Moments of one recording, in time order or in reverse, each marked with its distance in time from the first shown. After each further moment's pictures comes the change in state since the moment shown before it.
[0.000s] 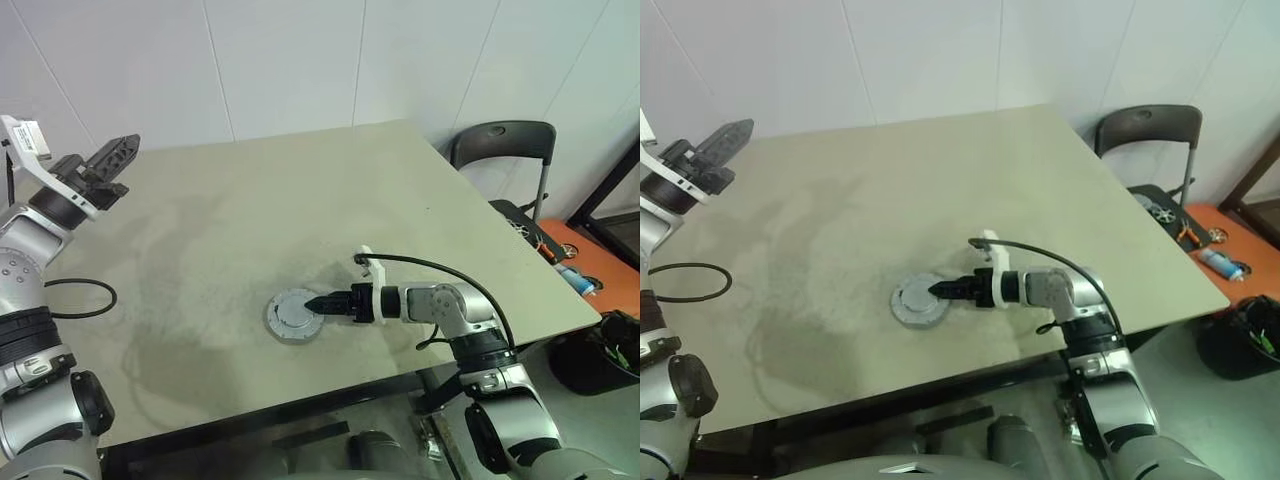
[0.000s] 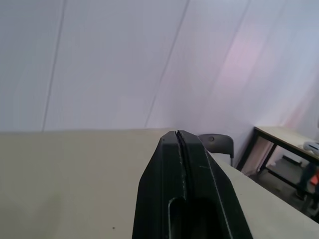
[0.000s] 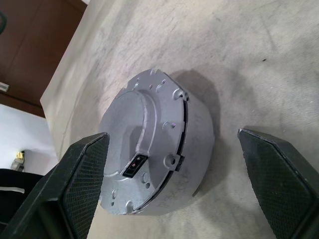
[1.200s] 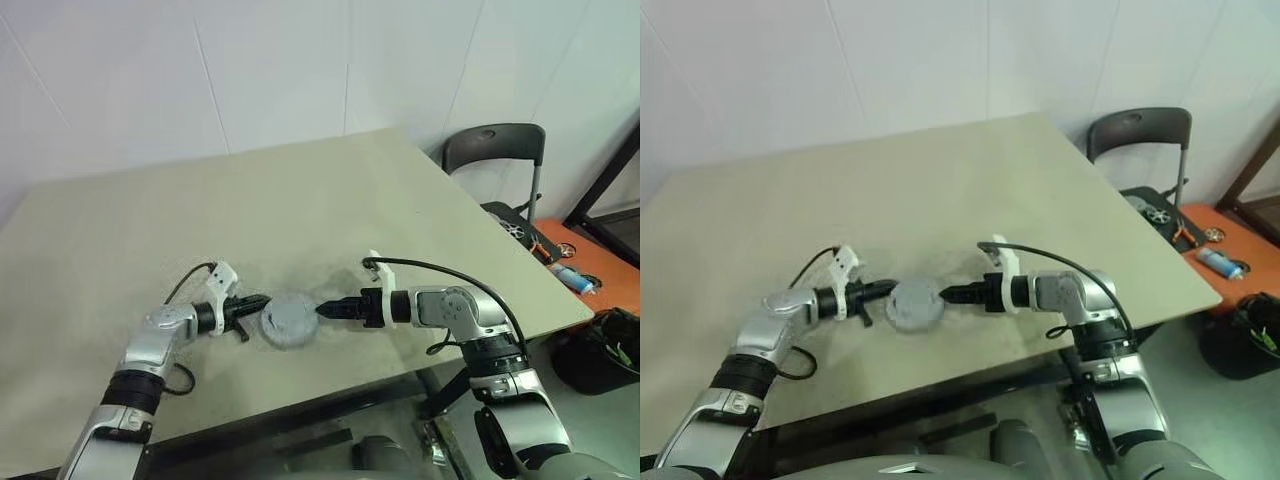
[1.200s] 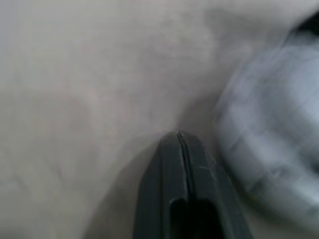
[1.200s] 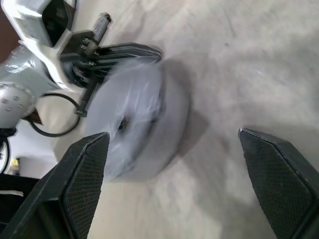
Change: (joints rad) left arm 0.272 -0.229 -0.637 0.219 0.501 -0.483 -0.235; right arm 0.033 -0.039 -0.017 -0.051 0.019 0.067 -0.024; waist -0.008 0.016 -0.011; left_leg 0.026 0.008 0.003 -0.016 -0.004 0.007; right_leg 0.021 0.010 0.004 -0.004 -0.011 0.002
